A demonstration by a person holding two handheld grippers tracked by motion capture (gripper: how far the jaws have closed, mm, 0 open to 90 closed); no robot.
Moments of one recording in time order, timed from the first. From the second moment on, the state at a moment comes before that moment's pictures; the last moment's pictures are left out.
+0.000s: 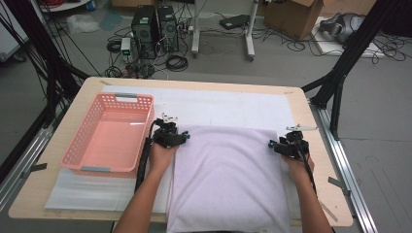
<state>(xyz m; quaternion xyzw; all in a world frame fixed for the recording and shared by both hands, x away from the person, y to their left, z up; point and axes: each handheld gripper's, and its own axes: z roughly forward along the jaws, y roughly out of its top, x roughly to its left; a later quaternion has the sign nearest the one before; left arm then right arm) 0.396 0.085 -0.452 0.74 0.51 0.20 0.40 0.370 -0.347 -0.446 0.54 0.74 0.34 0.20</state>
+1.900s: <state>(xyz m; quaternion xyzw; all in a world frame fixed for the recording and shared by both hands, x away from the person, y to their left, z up) 0.400 0.078 -0.416 0.70 0.47 0.15 0.52 0.382 -0.350 -0.404 0.52 0.72 0.41 0.22</state>
